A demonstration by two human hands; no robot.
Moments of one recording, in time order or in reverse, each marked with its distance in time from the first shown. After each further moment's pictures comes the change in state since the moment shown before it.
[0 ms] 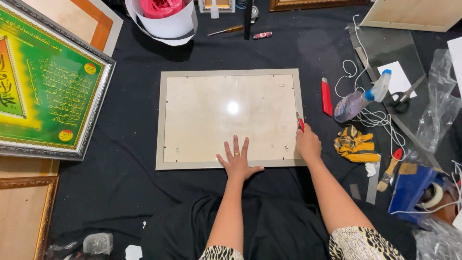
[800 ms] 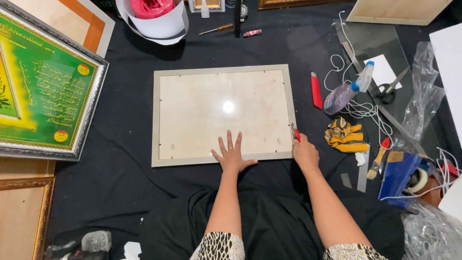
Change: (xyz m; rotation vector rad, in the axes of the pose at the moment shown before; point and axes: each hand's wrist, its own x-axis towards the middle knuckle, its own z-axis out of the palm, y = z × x) left_hand 0.007 -0.002 0.003 0.033 -0.034 -0.037; right_hand -0.057 0.024 -0.013 -0.008 -0.115 0.091
